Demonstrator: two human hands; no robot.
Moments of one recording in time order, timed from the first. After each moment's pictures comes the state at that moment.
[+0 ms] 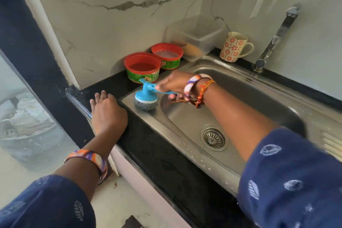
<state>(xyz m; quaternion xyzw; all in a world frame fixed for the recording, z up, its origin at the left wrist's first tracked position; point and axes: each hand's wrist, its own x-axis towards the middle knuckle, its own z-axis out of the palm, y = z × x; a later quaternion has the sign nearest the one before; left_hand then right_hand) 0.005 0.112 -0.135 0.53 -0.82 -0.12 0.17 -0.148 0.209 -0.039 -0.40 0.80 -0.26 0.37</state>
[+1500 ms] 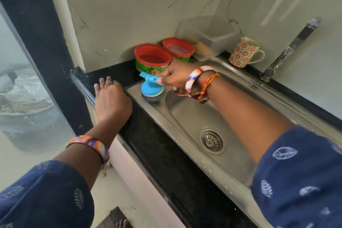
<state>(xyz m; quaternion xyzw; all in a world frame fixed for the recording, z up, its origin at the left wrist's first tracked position) 0.005 0.114 -0.134 0.54 -0.81 -0.13 0.19 -0.137 0.191 -0.025 -0.53 0.80 -0.15 0.26</state>
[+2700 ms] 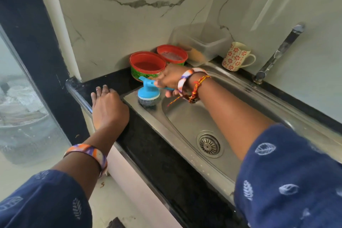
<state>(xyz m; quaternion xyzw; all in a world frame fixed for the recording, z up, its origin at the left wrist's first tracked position) 0.006 0.115 -0.130 0.53 -0.82 -0.15 0.18 -0.139 0.186 -0.025 -0.45 0.82 -0.20 0.28</state>
